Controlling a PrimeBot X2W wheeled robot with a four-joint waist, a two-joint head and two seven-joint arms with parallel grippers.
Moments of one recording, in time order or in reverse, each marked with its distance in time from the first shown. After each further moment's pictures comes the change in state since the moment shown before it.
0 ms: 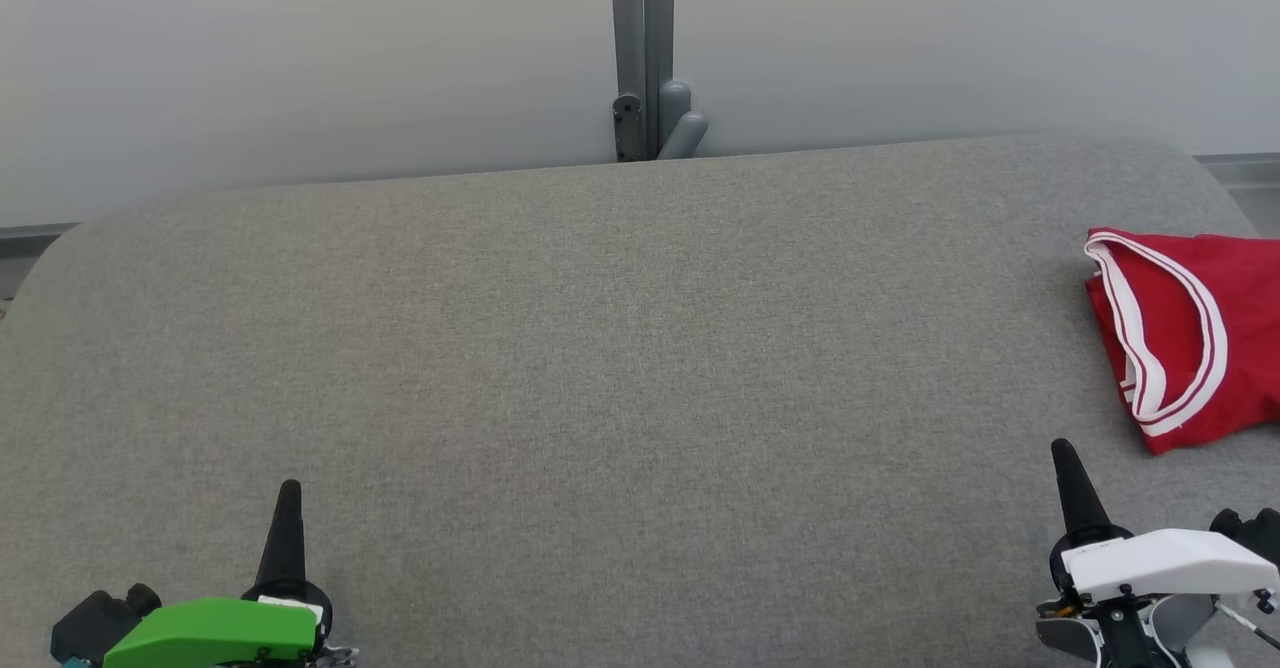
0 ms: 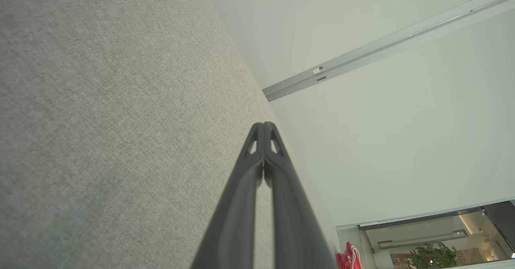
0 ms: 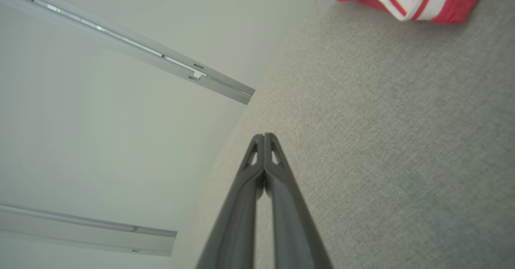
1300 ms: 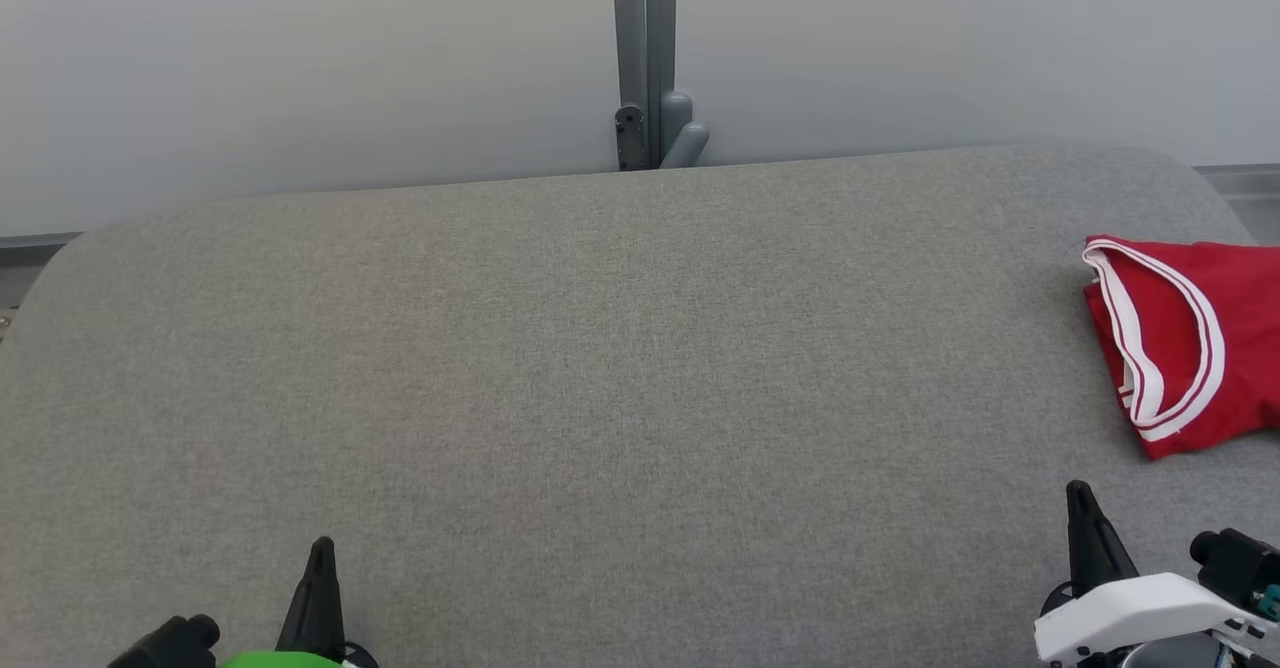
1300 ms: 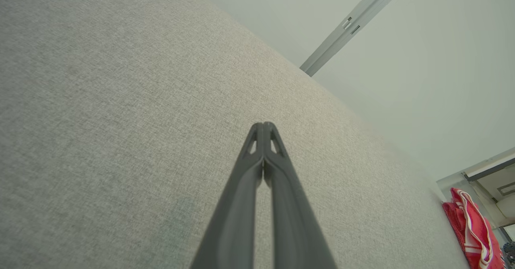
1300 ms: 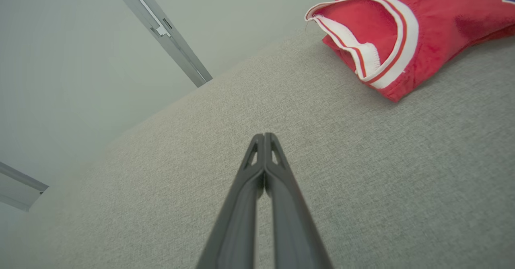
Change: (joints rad) left arm 0.076 -0.002 -0.058 0.043 0.449 0.000 -0.129; right arm 0.061 0.004 -0.017 0.029 -0.550 0.000 -0.120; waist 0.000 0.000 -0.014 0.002
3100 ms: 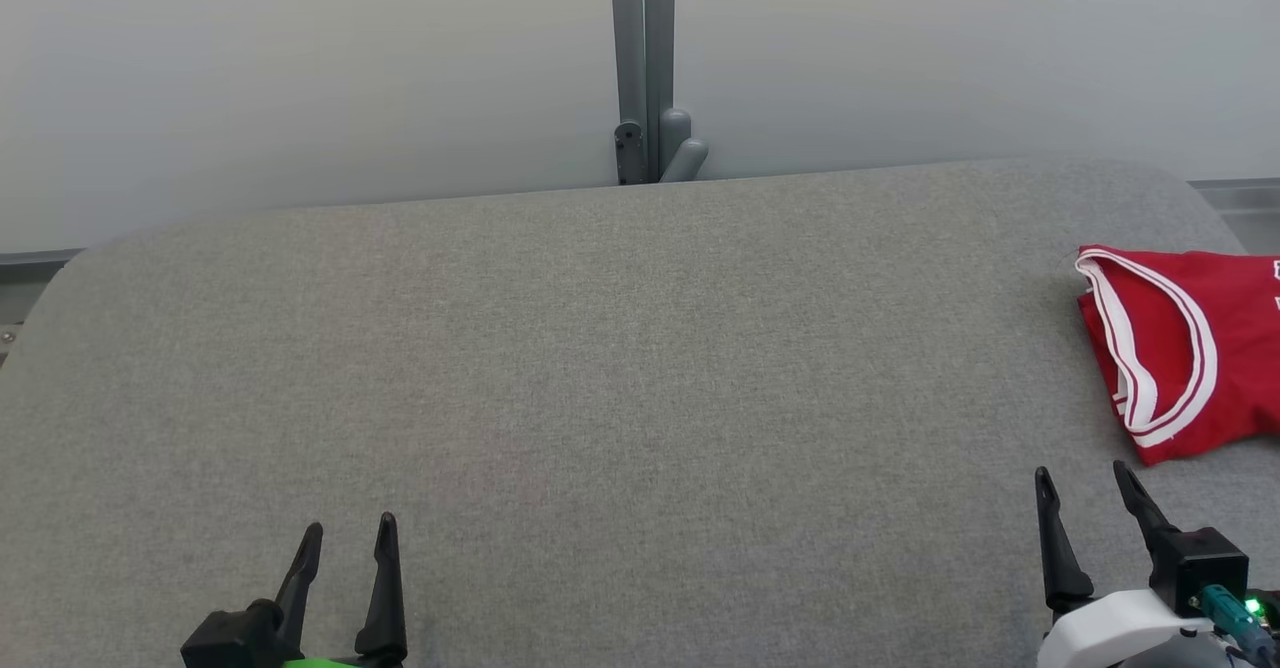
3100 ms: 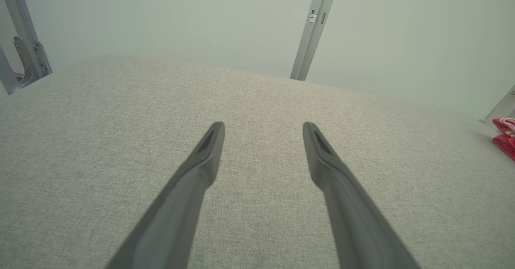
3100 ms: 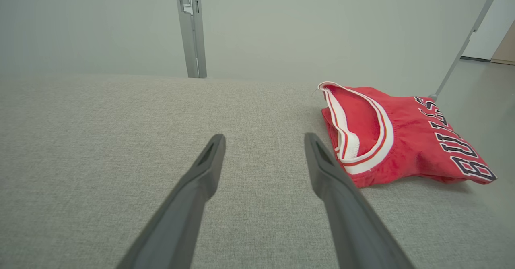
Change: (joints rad) left arm 0.012 0.003 -0.036 -0.036 0.426 0.000 -0.123; right arm 0.020 -0.034 -0.006 -0.036 -0.523 0.000 -0.124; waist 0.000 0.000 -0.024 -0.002
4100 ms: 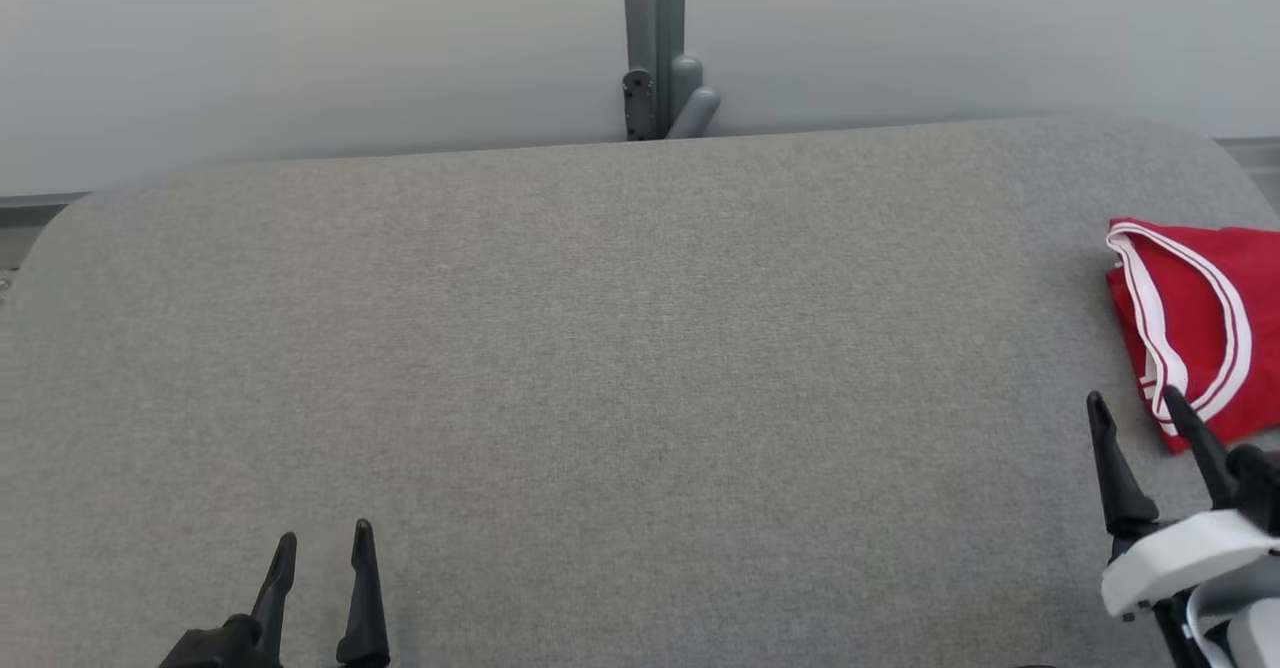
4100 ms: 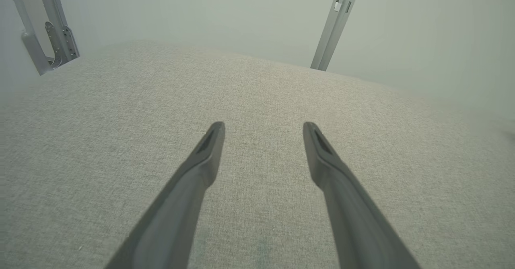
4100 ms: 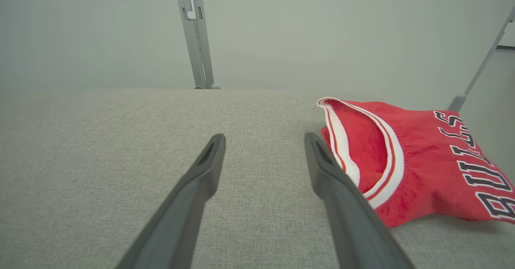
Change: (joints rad) left arm 0.050 0.000 0.021 -0.070 -0.004 0.041 0.000; right arm -0.132 -0.266 0.165 0.073 0.346 0.000 0.002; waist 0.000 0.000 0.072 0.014
